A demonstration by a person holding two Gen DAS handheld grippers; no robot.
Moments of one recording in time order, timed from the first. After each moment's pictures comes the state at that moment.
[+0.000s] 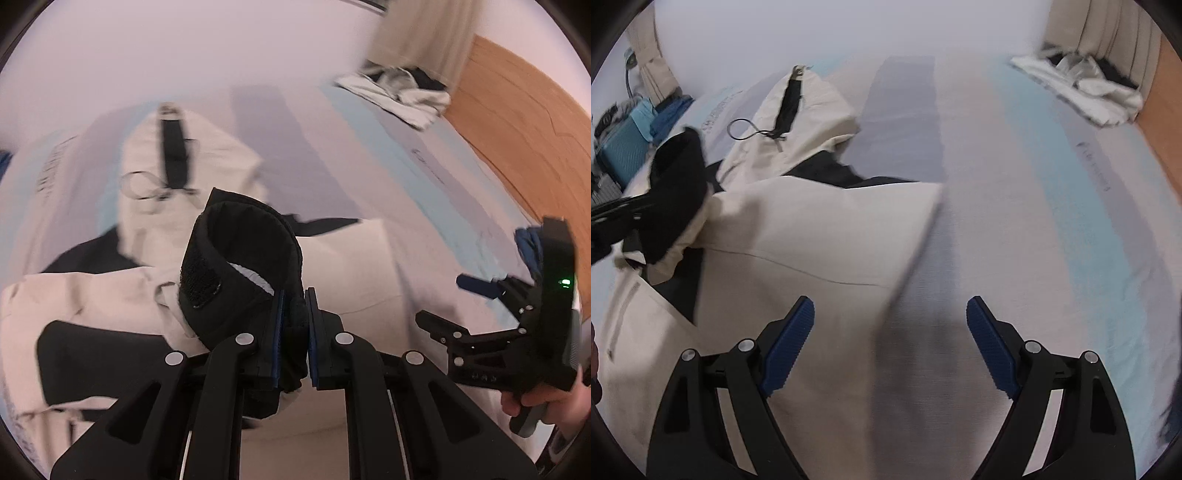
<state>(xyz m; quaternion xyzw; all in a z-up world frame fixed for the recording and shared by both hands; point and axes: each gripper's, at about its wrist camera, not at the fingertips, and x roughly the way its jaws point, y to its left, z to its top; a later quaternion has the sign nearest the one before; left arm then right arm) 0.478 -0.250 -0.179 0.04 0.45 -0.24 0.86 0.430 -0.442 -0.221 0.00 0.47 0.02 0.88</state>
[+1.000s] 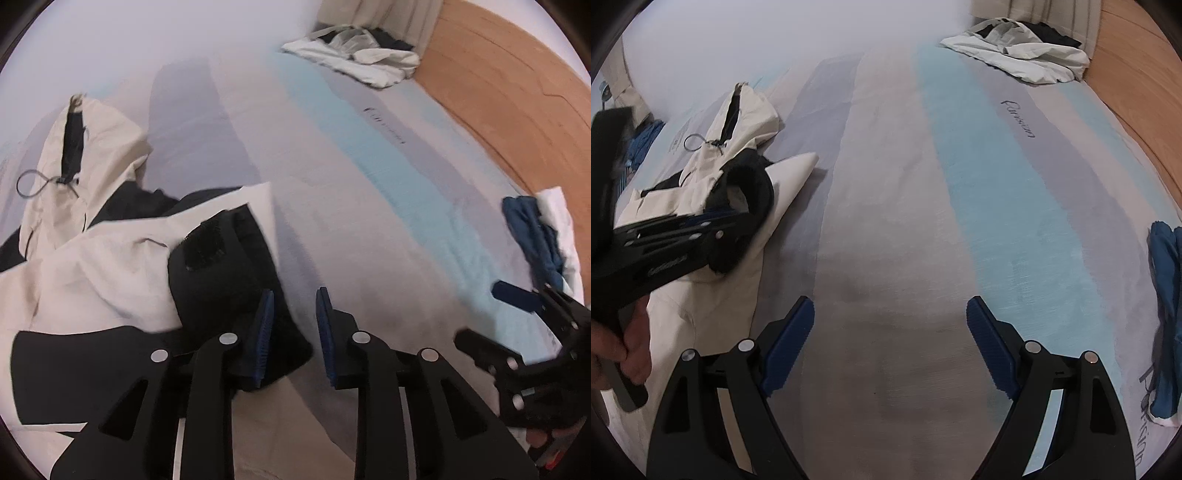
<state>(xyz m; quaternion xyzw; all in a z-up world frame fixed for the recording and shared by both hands) 0.458 -0.378 -0.227 0.06 0.47 -0.28 0.84 0.366 -0.553 -0.233 0.06 0.48 -0.03 0.88</state>
